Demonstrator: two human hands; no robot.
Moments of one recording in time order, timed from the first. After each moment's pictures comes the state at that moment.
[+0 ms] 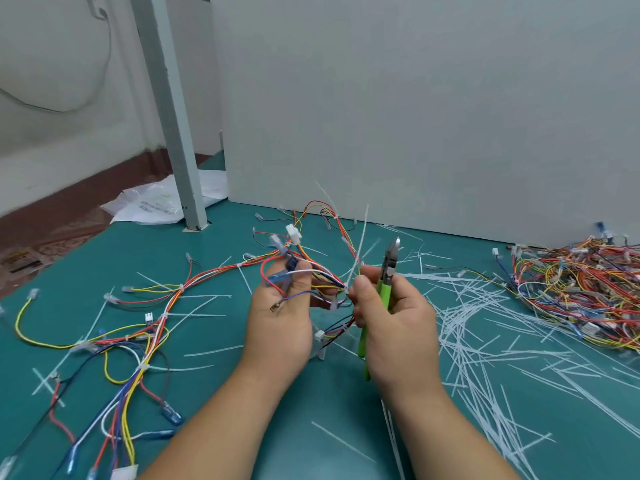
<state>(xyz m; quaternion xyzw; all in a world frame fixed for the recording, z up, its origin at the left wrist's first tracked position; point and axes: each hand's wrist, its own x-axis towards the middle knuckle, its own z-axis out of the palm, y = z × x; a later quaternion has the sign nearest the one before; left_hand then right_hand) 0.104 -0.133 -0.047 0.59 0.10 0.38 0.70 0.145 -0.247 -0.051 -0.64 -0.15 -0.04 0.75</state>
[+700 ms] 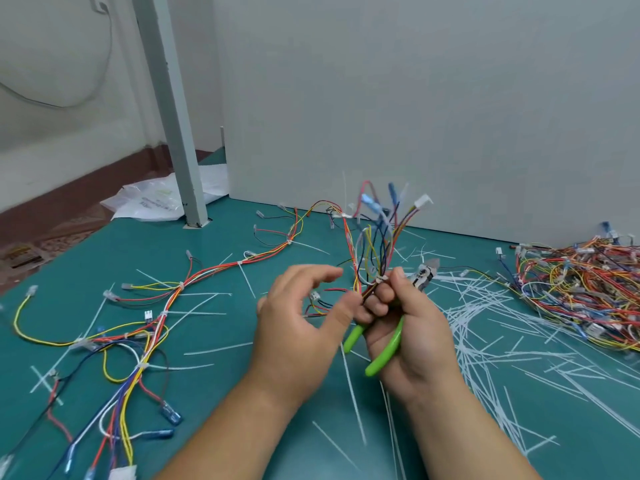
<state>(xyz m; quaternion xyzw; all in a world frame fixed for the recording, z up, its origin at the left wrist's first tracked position) 0.091 -0.136 -0.057 0.76 0.06 0.41 0.49 0.159 -0.250 -0.044 -0.35 -0.05 0.20 0.91</state>
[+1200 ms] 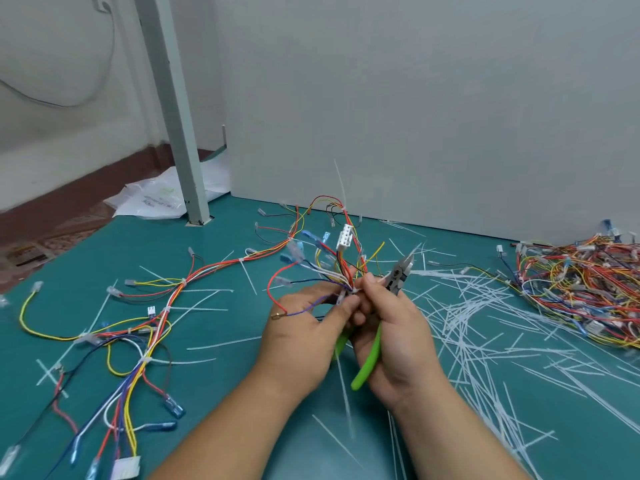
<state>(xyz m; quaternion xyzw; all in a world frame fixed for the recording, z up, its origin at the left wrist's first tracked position) 0.101 -0.142 -0.070 0.72 0.03 0.29 0.63 0.144 -0.240 -0.049 -0.41 -0.07 0.21 0.89</state>
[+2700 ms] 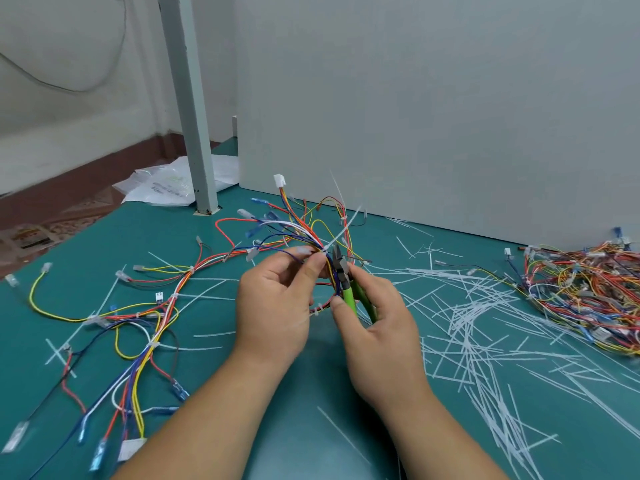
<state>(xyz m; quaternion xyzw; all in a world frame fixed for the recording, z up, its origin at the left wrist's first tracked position) 0.100 -0.118 -0.056 0.60 0.12 0.41 0.68 0.127 -0.242 -0.064 -0.76 -0.28 -0.08 0.58</state>
